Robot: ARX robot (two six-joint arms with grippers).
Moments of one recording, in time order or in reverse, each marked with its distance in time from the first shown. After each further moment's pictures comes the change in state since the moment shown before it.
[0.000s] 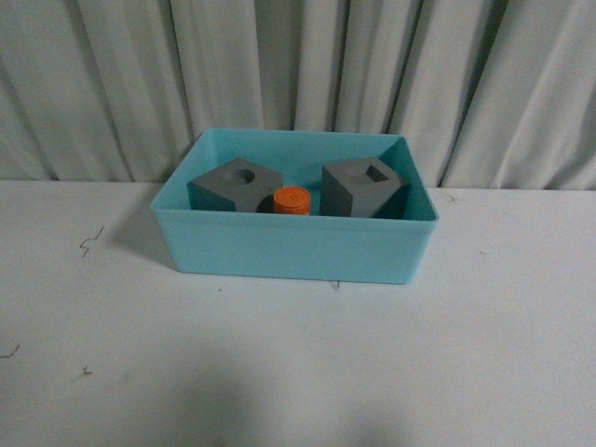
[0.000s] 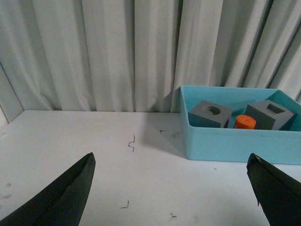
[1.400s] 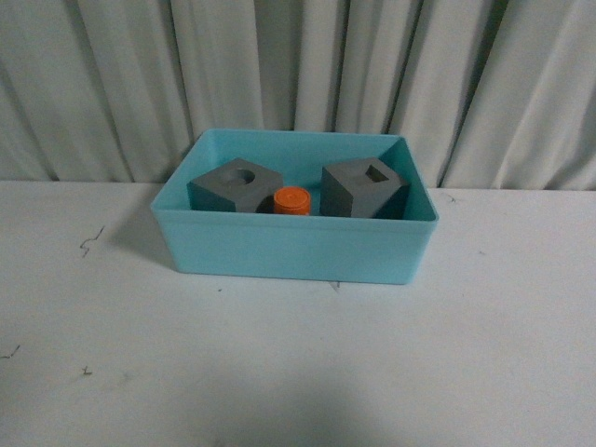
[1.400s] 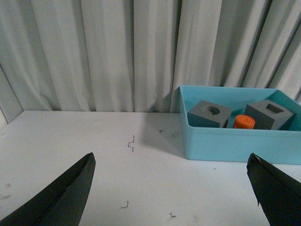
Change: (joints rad) left arm 0.000 0.000 0.000 0.000 0.000 0.000; right arm -0.553 -0.520 -0.250 0.218 -0.530 -0.455
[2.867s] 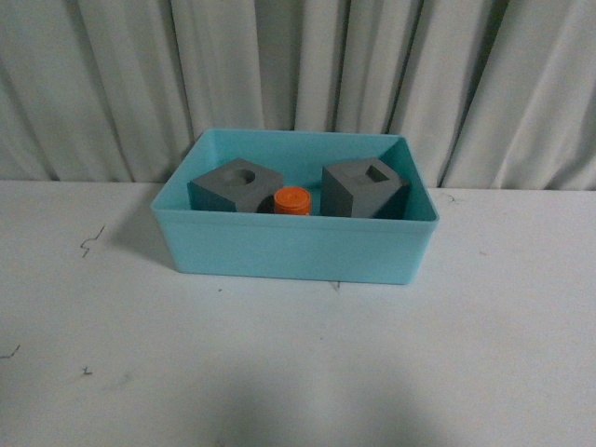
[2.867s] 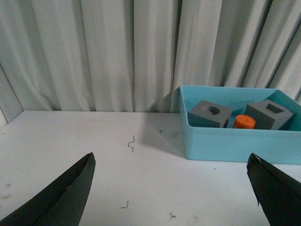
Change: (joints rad) left arm 0.000 0.000 0.000 0.000 0.000 0.000; right arm 0.000 0.000 0.000 0.000 0.000 -0.002
